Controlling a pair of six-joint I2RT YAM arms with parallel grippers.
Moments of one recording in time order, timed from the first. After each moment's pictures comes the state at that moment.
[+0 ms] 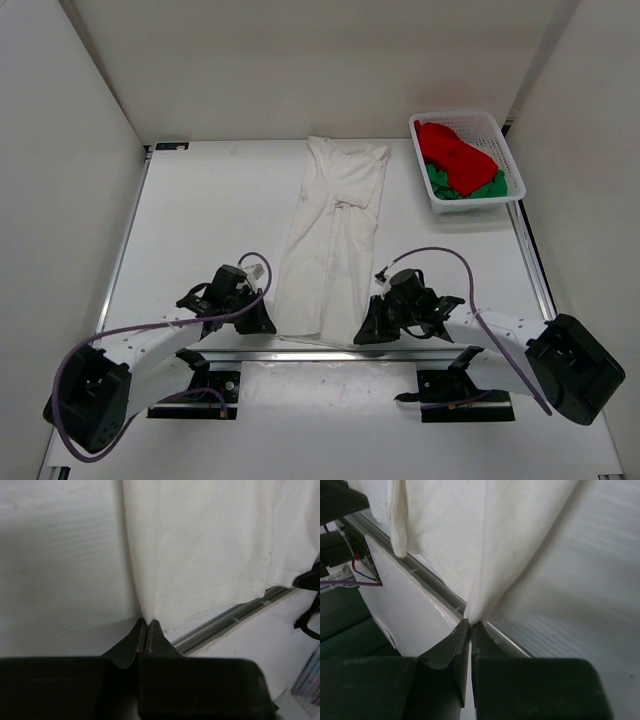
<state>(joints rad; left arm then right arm) -0.52 1.02 0.33 -0.30 0.34 -0.58 0.71 1.14 0.30 -0.04 -0.52 0.86</state>
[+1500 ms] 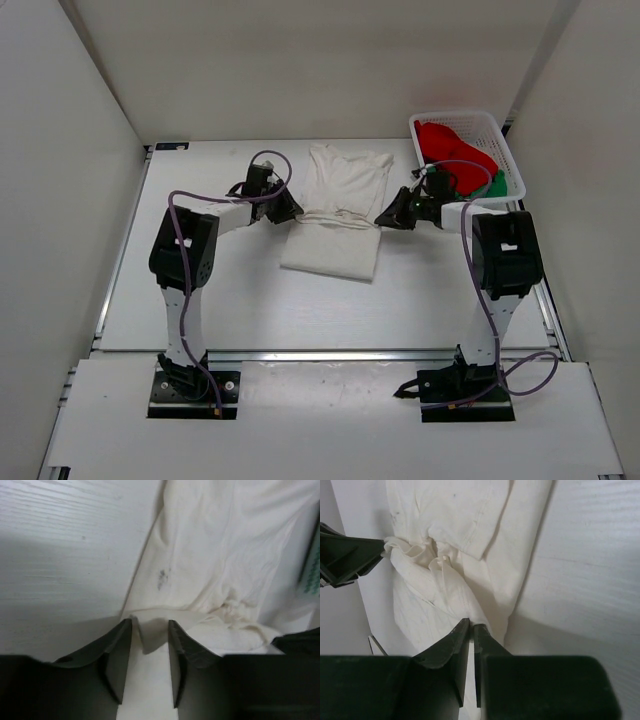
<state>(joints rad) -0.33 2.07 1.35 -0.05 0.22 -0.75 0.09 1.94 1.14 -0.01 -0.65 0.58</state>
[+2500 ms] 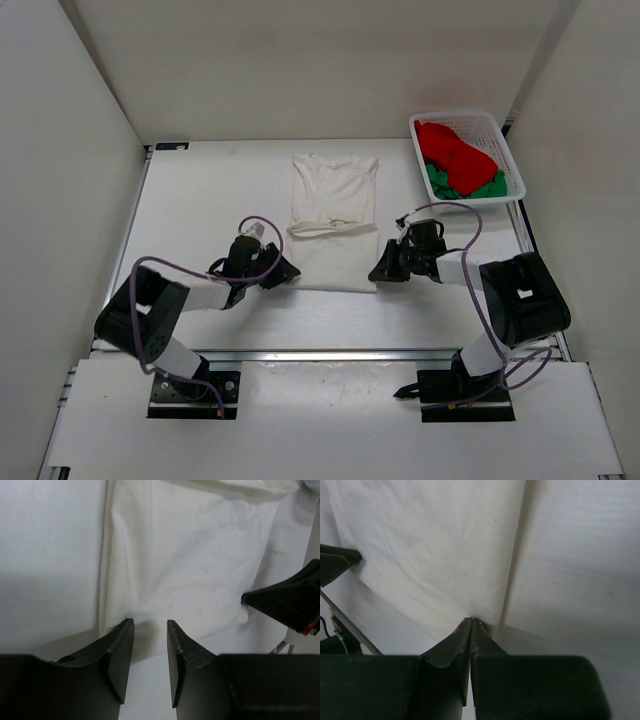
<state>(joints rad) -0.46 1.54 0.48 0.42 0.21 -0.88 0.28 1.60 0.64 0.05 -0.51 0.52</state>
